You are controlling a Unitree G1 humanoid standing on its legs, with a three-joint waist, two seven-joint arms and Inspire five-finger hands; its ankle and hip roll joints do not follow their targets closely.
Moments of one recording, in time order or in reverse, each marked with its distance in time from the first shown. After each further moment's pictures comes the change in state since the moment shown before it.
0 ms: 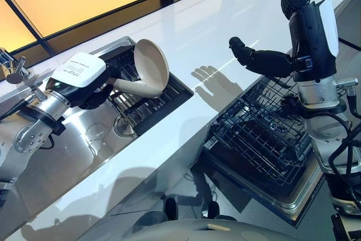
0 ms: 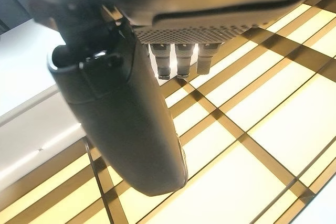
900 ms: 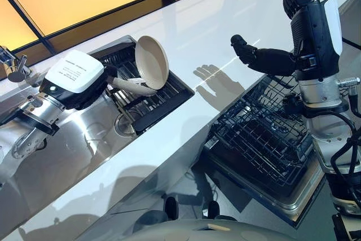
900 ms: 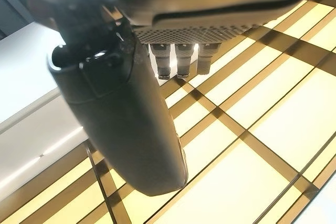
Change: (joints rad) left arm 0.074 0.108 -0.013 0.021 0.143 -0.025 0.288; right arm -0.001 -0.007 -0.002 0.001 0.040 0.001 0.000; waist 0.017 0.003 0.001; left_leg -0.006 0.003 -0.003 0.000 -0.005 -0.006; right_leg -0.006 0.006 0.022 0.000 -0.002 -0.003
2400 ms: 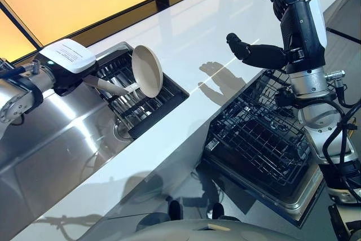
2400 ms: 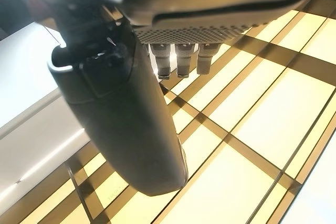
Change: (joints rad) left arm -0.276 0.166 -0.069 0.128 0.125 0.038 -0.477; right arm -0.088 -0.010 0.086 0.093 0.060 0.061 -0.016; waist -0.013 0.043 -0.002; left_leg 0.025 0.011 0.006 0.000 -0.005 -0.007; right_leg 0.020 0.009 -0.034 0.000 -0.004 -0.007
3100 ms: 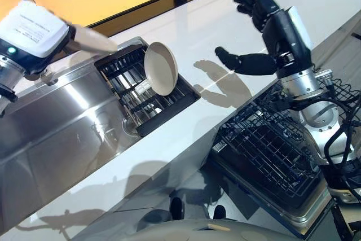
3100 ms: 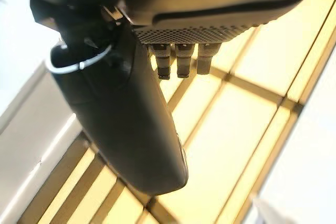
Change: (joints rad) left arm 0.127 0.038 0.129 -0.066 0.024 0.096 0.592; right arm -0.003 -0.022 0.076 -0.005 0.143 0.025 0.168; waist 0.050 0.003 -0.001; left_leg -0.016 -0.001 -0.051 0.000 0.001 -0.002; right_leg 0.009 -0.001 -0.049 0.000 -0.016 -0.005
